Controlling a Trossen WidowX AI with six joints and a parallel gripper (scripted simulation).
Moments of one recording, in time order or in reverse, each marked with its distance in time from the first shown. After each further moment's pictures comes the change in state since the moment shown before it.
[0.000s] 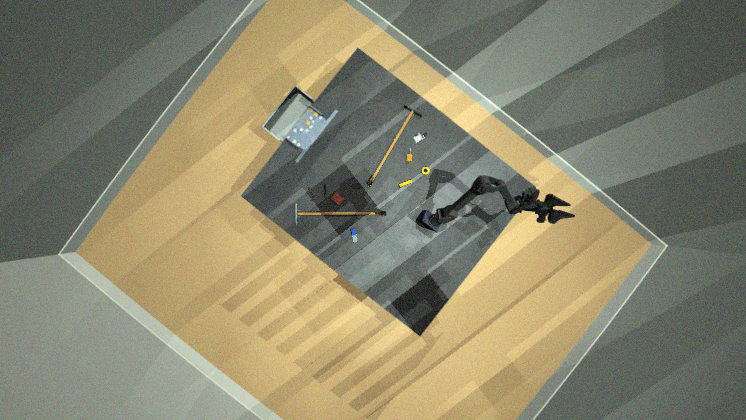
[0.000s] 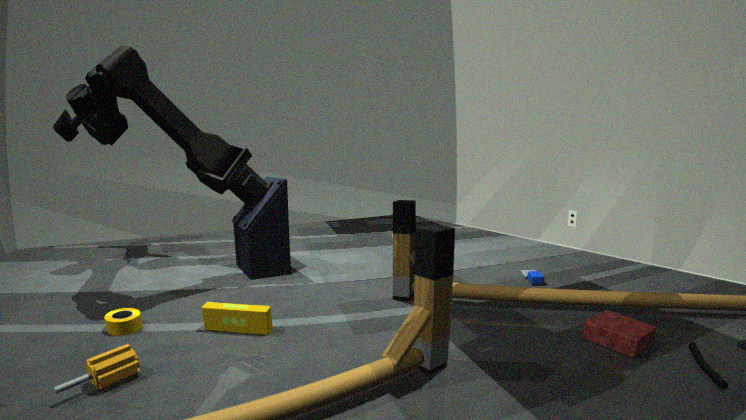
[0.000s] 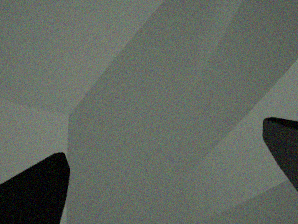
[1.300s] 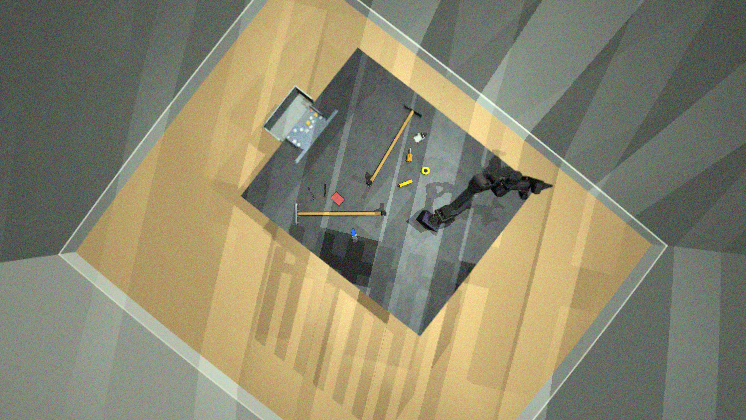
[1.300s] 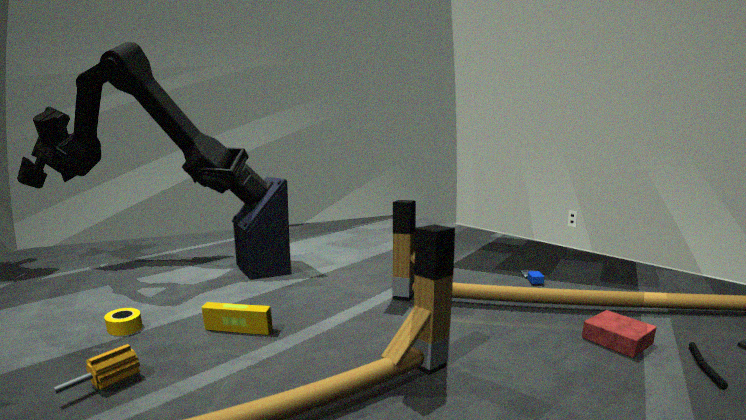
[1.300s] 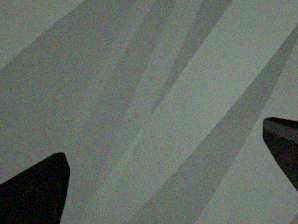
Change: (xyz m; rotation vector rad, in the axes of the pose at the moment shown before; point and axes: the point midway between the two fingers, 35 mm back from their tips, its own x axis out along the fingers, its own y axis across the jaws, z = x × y) arm -0.091 -0.137 -0.057 -0.265 0.031 -0.248
